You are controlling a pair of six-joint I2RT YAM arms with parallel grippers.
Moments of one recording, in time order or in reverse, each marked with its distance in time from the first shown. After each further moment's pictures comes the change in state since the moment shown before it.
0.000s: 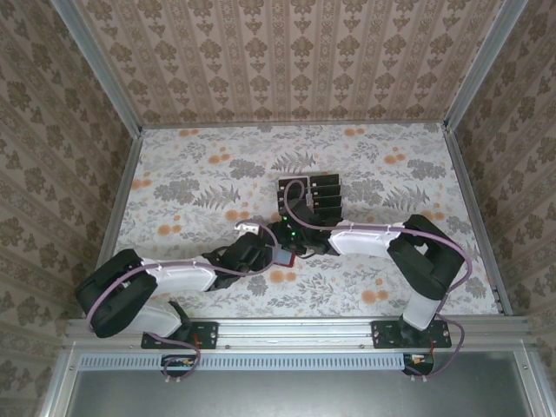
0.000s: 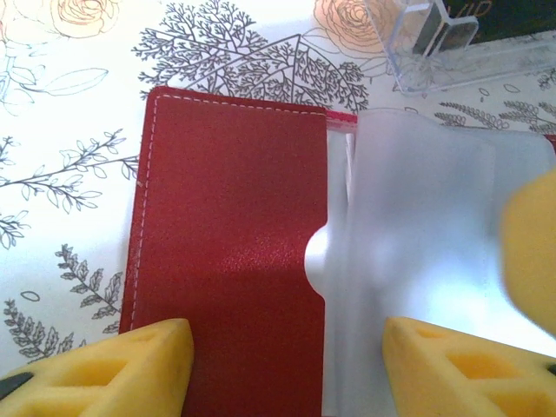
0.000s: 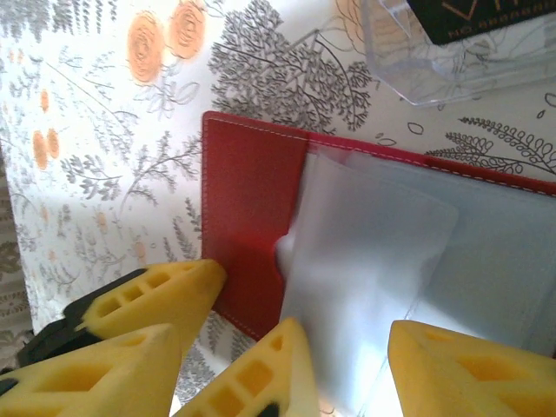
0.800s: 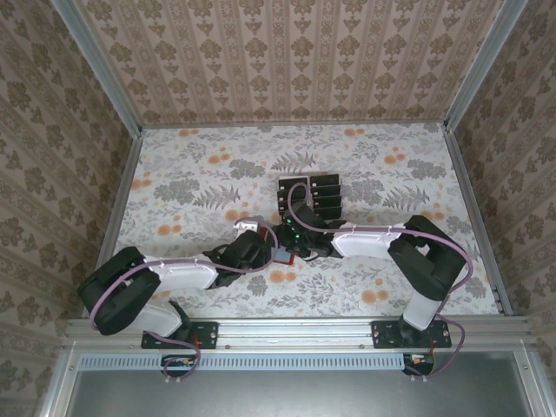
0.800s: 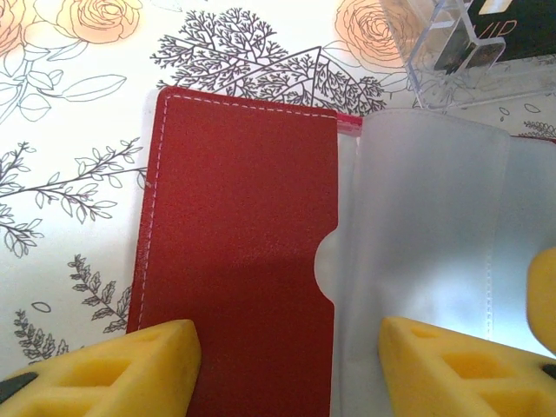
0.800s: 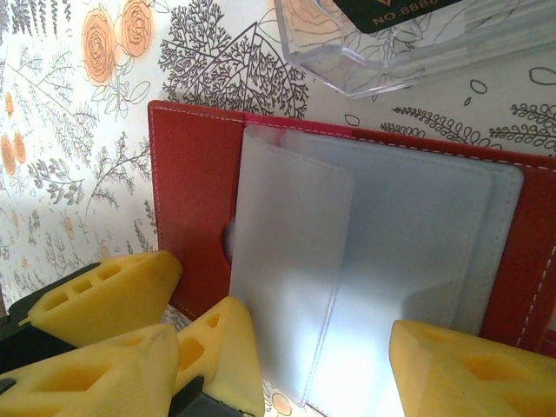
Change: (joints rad) left arm 0.019 0.015 0.006 0.009 0.000 -0.016; right arm -0.008 0.017 -0.042 0.027 0.007 0.006
